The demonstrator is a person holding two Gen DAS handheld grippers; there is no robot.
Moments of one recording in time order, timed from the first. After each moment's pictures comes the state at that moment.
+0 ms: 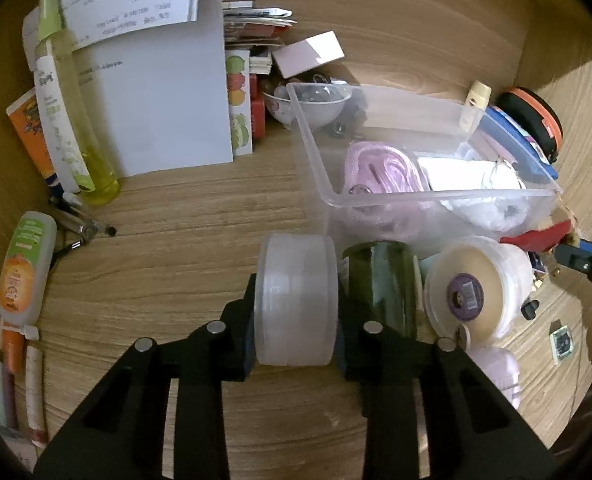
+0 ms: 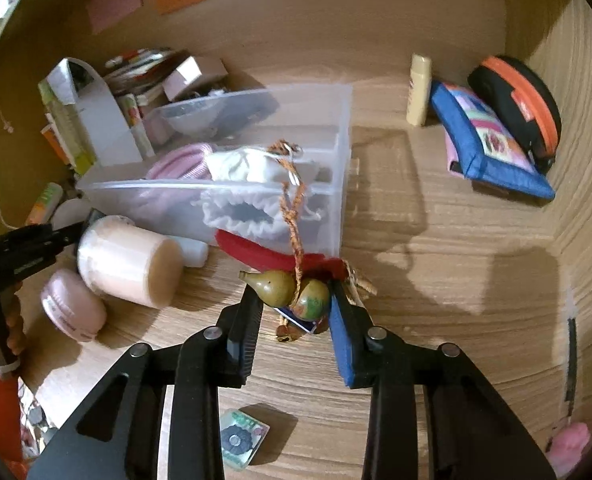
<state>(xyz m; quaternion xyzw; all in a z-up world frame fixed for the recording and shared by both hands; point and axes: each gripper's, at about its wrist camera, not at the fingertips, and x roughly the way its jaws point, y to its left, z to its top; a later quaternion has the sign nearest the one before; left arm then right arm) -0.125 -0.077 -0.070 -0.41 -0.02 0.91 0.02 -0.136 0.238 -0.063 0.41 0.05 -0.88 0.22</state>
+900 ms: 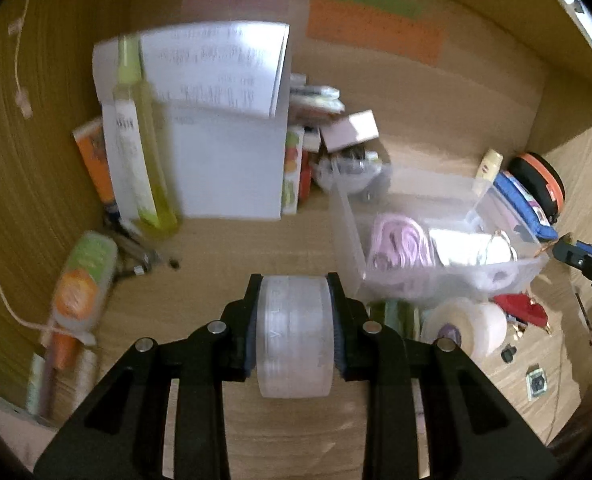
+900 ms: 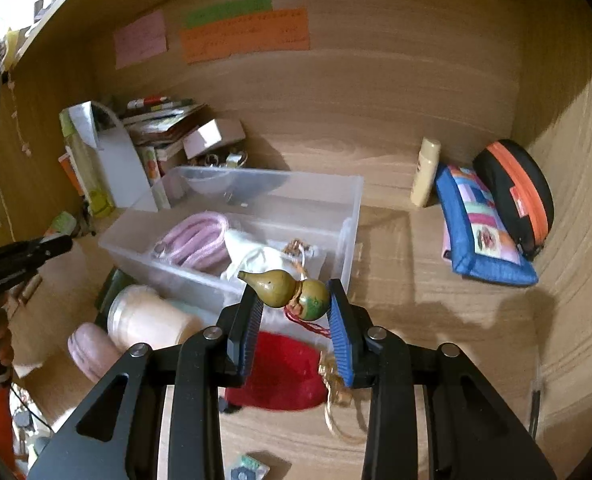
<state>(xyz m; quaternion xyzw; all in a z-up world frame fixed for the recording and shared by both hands) -0.101 -0.103 -0.014 -0.34 -0.05 0.94 -0.02 -0.149 0.222 -0.011 0.34 0.06 -0.91 0.23</state>
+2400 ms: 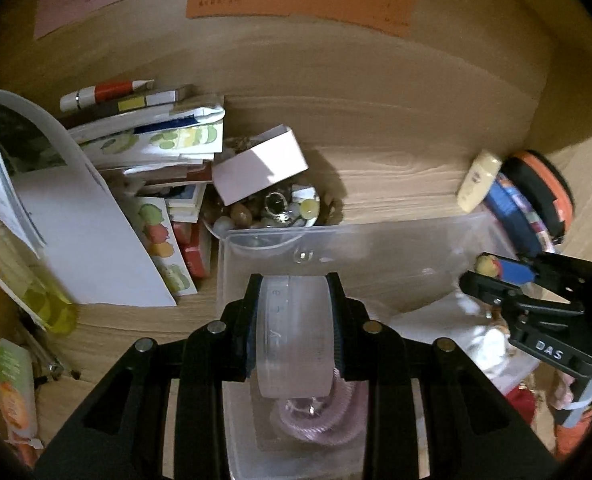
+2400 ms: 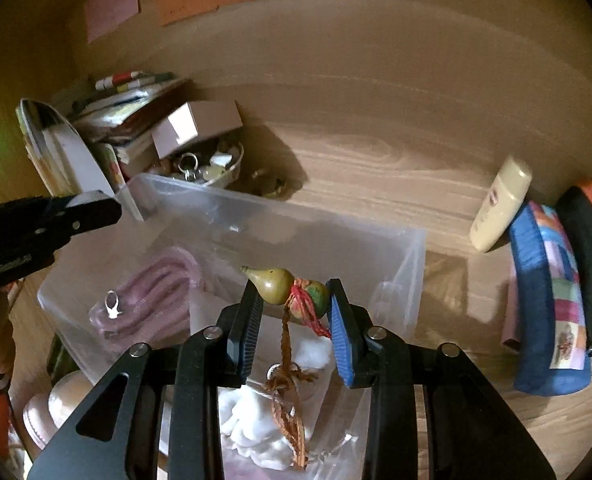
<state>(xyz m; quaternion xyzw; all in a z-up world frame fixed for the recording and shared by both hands) -0.238 -0.037 -0.011 -0.39 -0.02 0.92 0.04 -0.261 0.164 -0.042 0.39 0.09 -0.88 0.27</state>
